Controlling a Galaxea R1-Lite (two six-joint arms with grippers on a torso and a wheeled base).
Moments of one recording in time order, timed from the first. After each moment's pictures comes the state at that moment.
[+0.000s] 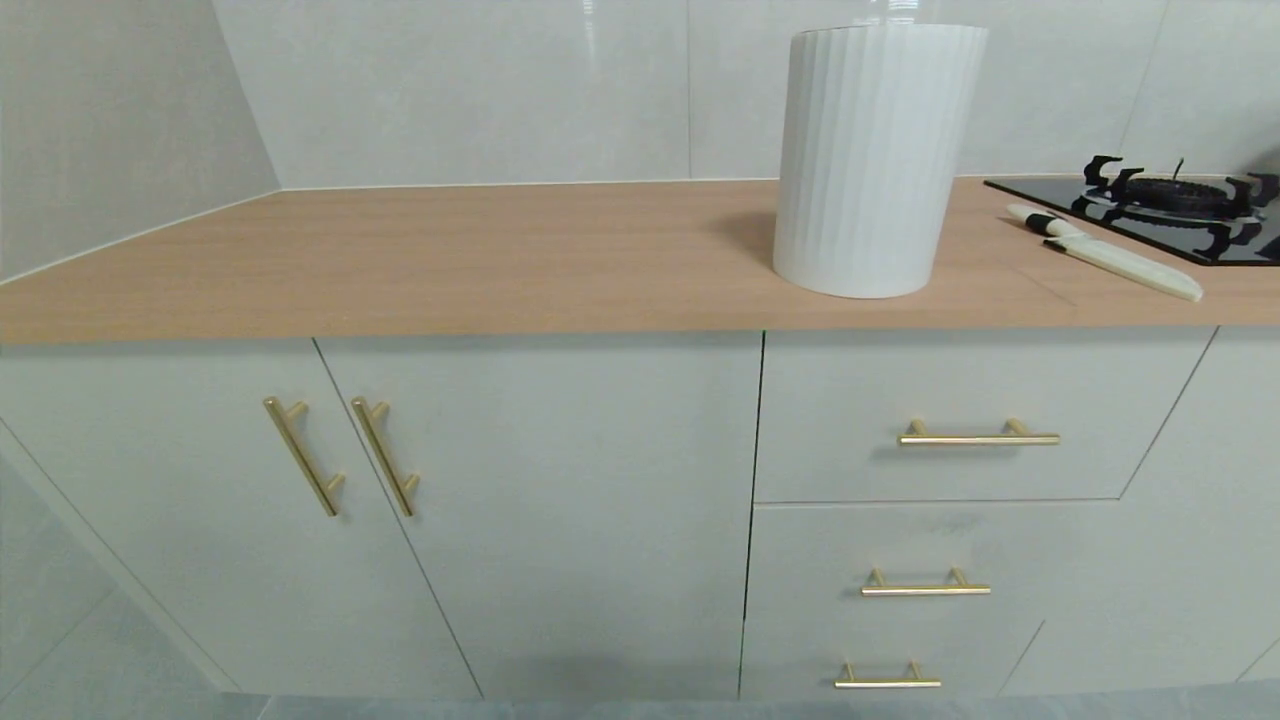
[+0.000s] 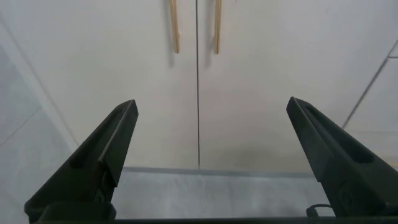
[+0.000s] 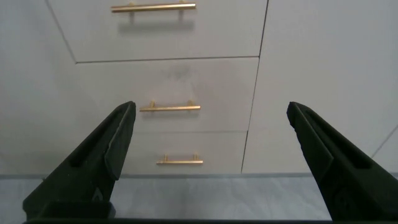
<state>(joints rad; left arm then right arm) 0.00 0.00 0.00 0.00 0.03 -0.01 0.00 0.00 0.00 0.00 0.00 0.03</state>
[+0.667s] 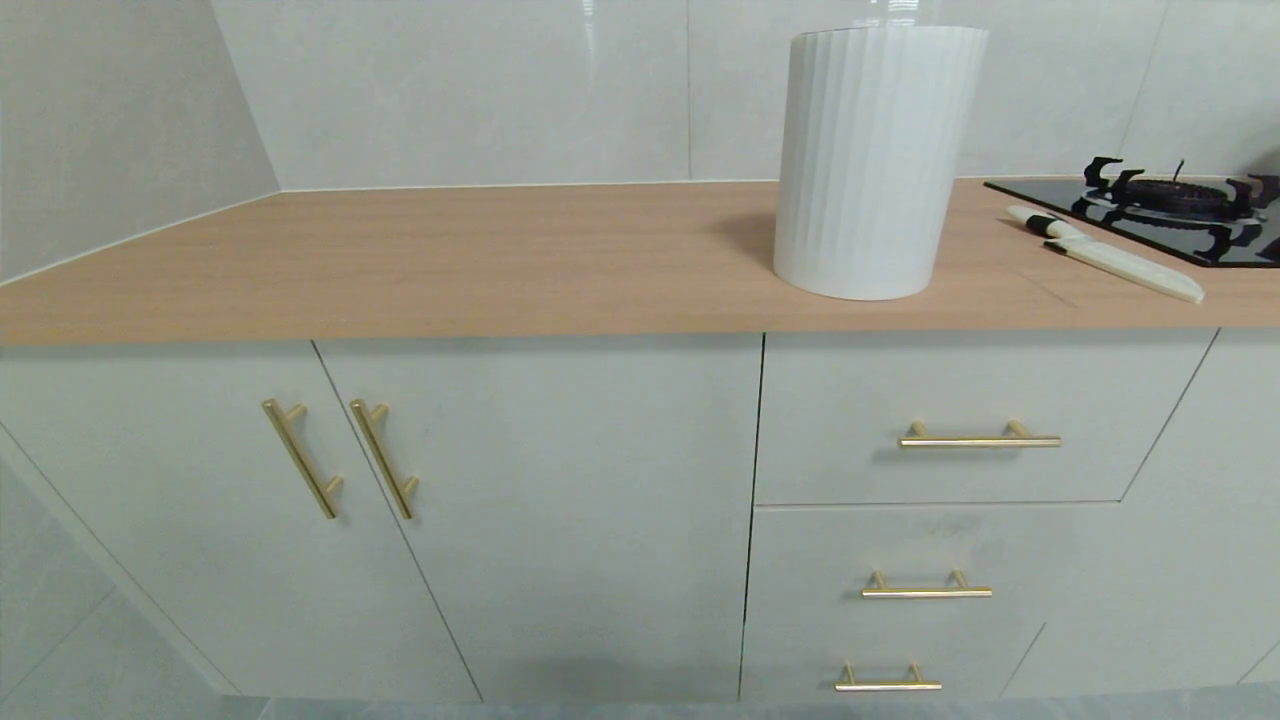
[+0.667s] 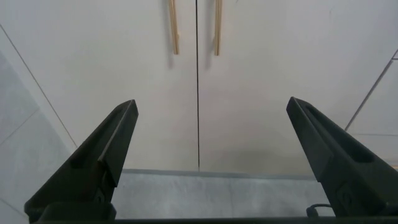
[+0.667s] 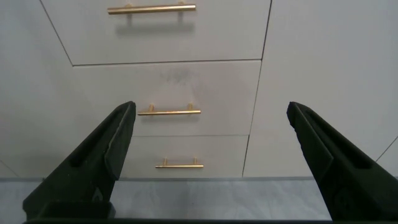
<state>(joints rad) 0.00 0.00 0.00 0.00 0.03 -0.01 0.00 0.00 0.00 0.00 0.00 0.03</state>
